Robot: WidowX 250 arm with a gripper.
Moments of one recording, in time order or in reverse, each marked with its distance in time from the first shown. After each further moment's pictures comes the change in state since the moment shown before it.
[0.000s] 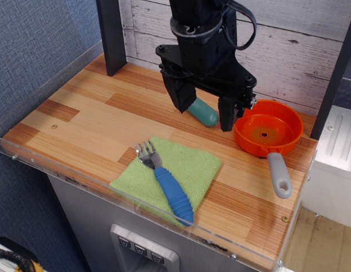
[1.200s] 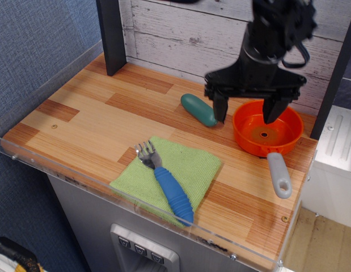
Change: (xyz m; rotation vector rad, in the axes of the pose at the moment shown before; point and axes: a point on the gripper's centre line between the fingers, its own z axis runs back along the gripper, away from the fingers) arm 0.053 -0.009 -0.068 0.248 -0.054 0.635
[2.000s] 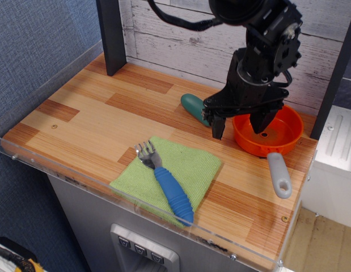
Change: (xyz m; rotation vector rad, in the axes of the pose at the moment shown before) arm 0.006 0.003 -0.047 0.024 0.047 0.205
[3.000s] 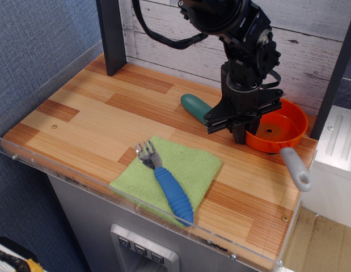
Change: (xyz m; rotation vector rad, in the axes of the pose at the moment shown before) arm 0.001 -0.007 -0.016 -0.149 0.086 0.137
